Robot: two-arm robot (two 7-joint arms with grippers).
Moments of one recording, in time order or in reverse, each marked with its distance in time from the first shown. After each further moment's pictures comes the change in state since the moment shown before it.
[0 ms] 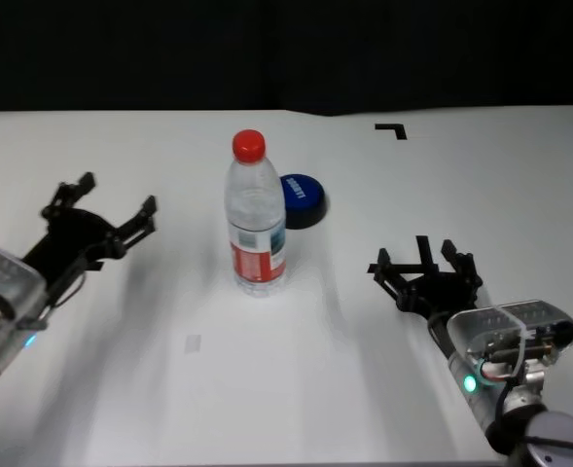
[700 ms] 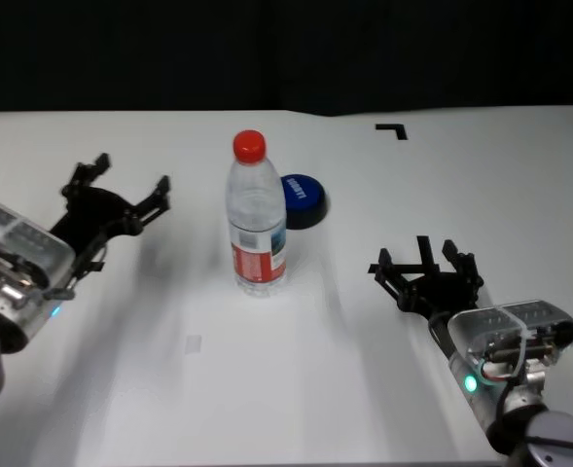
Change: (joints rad) left arm -0.129 -0.047 0.051 0.148 0.045 -0.031 0.019; right arm 0.000 0.000 0.000 0.000 0.000 0.000 0.000
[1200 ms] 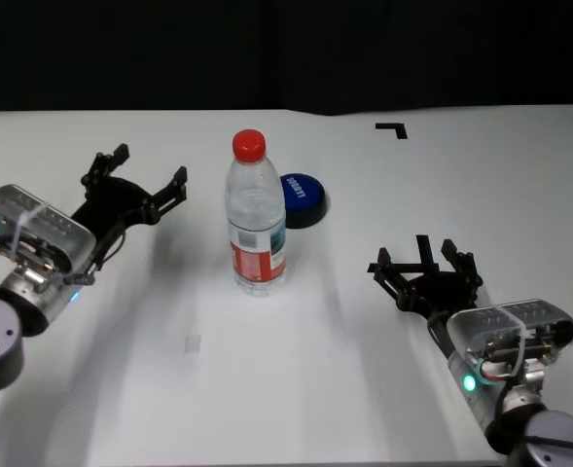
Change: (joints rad) left arm -0.080 -0.031 0.032 0.094 0.022 -0.020 0.005; right arm 0.000 0.000 0.000 0.000 0.000 0.000 0.000
